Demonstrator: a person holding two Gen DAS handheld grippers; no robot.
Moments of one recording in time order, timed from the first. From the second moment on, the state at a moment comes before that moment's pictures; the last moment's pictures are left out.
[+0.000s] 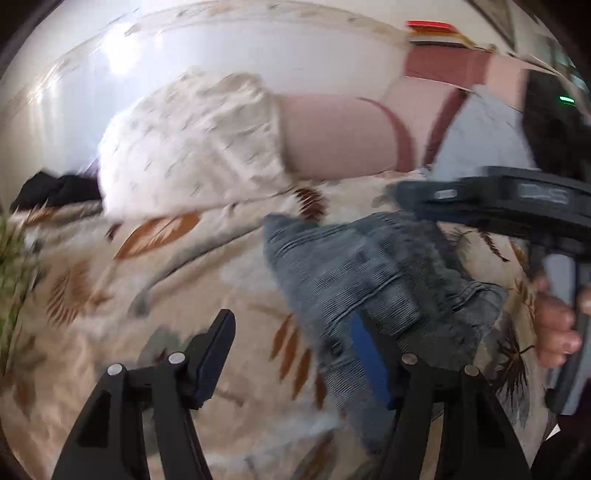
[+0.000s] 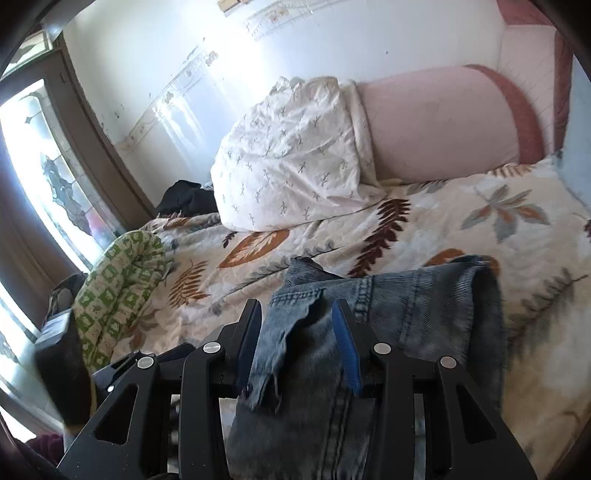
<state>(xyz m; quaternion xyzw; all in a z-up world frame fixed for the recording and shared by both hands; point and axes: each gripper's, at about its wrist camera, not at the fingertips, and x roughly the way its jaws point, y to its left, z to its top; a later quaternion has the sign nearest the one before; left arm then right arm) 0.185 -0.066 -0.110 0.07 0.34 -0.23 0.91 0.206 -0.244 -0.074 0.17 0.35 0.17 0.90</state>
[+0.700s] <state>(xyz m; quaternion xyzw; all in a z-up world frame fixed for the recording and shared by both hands) 0.193 -0.121 -0.155 0.12 0.38 -0.24 0.88 0.215 -0.308 -0.166 0.27 0.47 0.07 0.84</state>
